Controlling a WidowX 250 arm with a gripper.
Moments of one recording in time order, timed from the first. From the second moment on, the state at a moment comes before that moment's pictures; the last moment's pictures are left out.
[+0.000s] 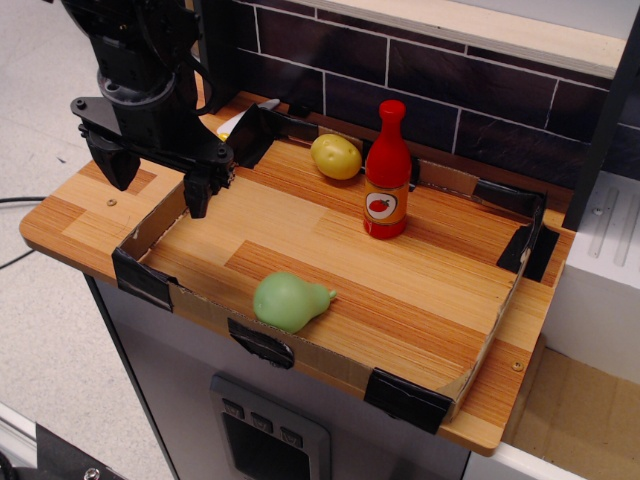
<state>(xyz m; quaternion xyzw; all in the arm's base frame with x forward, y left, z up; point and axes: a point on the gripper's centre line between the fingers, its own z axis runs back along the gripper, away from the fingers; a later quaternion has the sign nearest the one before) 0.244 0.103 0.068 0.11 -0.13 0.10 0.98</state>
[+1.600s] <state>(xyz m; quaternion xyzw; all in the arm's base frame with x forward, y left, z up) 0.319 -0.013 0.091 0.06 -0.09 0.20 0.97</state>
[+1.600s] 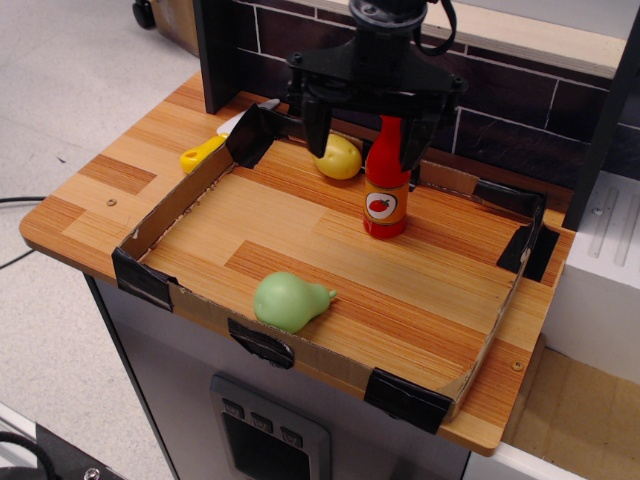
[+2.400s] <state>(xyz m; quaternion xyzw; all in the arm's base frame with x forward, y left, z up) 0.357 -0.009 0.096 0.07 -0.12 0.23 0.96</state>
